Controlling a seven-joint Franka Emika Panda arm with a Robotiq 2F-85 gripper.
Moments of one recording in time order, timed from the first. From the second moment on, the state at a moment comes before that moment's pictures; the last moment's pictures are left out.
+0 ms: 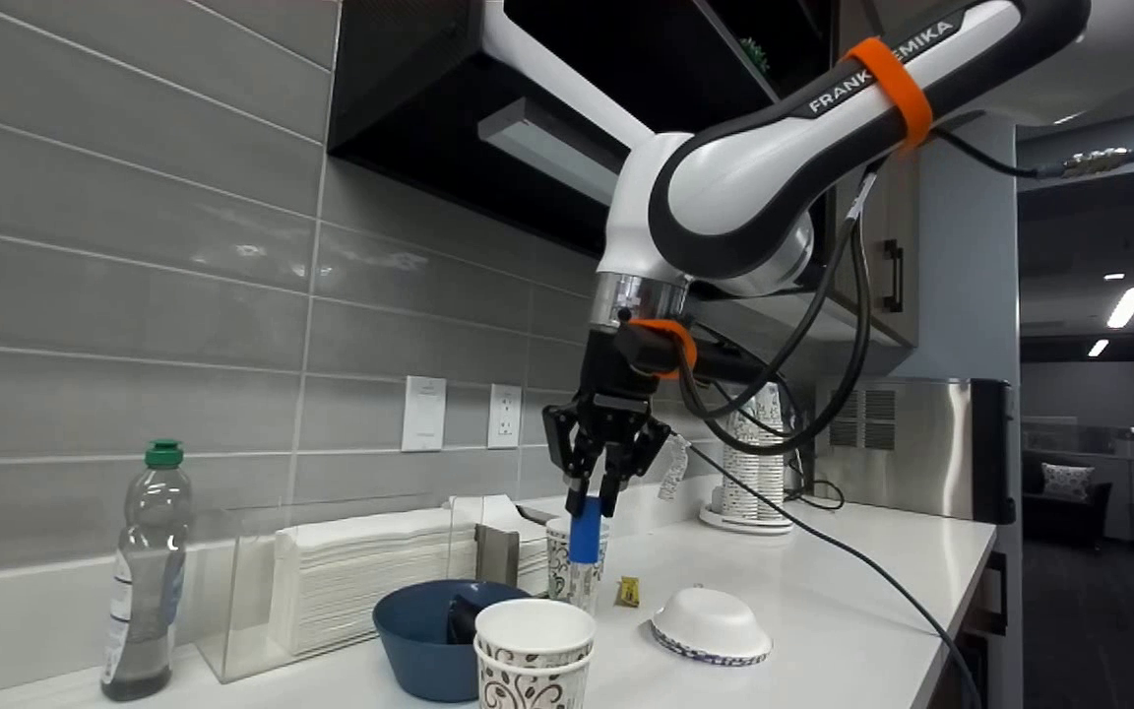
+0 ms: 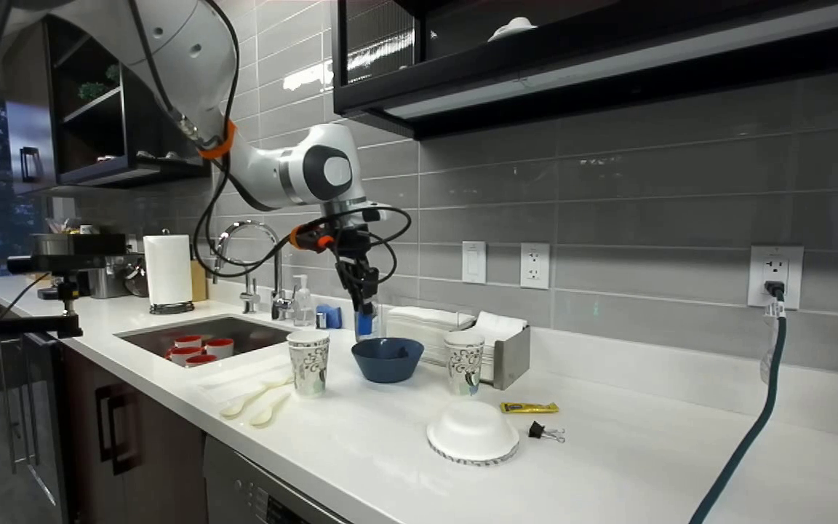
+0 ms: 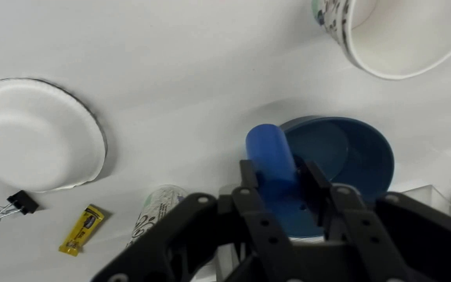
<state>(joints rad) 0.20 0.05 0.08 -2.02 -0.09 2.30 0.55</state>
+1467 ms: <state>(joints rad) 0.27 0.36 0.11 -1.79 -0.12 2.48 0.63</state>
